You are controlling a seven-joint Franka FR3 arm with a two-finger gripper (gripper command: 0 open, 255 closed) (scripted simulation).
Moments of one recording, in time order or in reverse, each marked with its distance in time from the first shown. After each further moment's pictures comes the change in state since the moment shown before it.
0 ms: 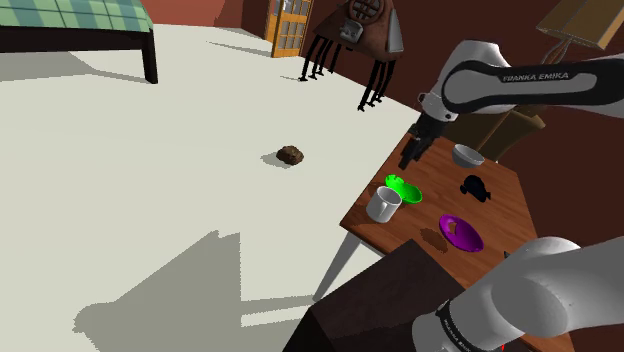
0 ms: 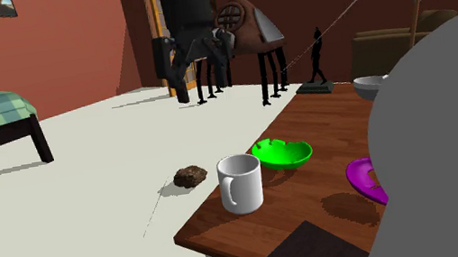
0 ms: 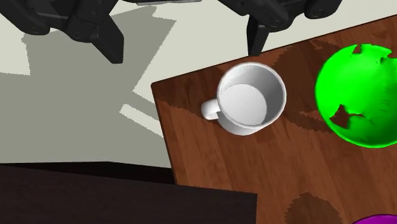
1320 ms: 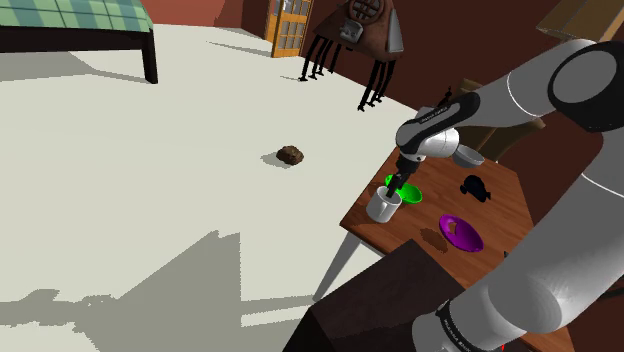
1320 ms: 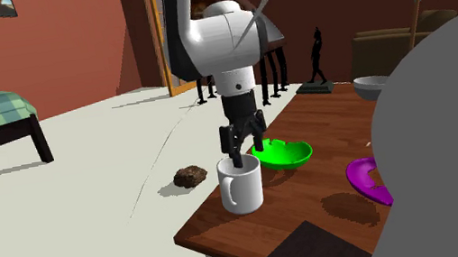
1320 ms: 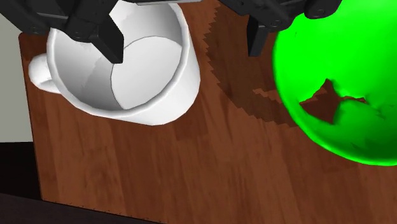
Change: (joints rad) arm -0.061 0.642 -0.180 0.123 0.166 0.415 -0.399
